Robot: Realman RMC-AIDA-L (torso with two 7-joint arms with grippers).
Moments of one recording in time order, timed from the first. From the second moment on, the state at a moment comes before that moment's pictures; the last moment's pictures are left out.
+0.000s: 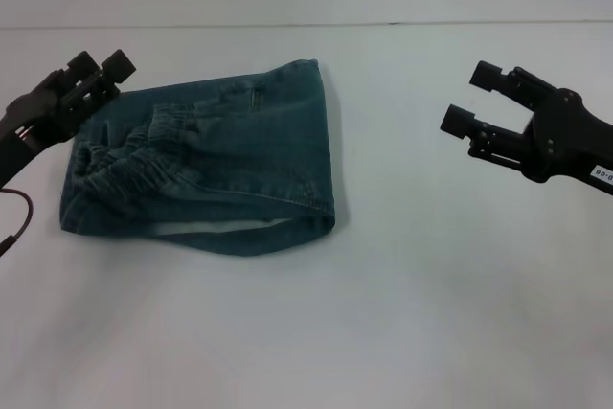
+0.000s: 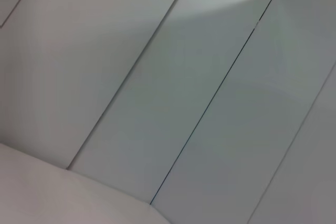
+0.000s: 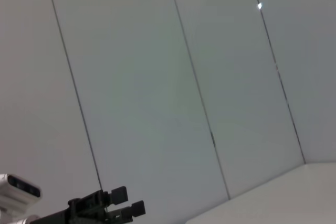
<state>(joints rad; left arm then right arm) -0.31 -2.16 0.65 0.61 1.41 1.47 -1.45 0.31 2.05 -1.09 -0.62 -1.23 -1.52 1.22</state>
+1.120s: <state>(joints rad) -0.32 -2.16 0.62 0.57 1.41 1.47 -1.40 0.32 2.05 -1.07 -0.63 -1.28 -1.50 1.23</state>
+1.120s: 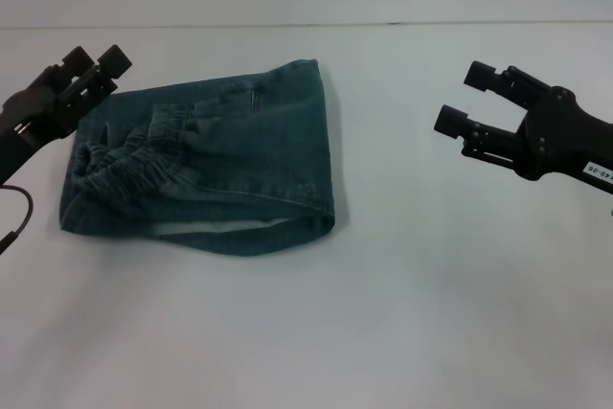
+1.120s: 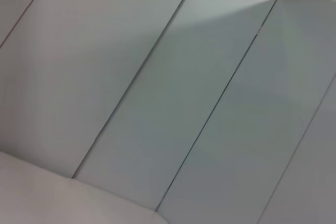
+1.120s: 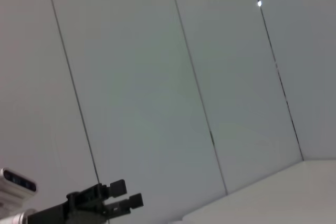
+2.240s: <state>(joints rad) -0.50 -2.08 0.67 0.77 1.99 1.64 -1.65 0.59 1.96 -0.88 -0.64 -1.83 -1.67 1.58</state>
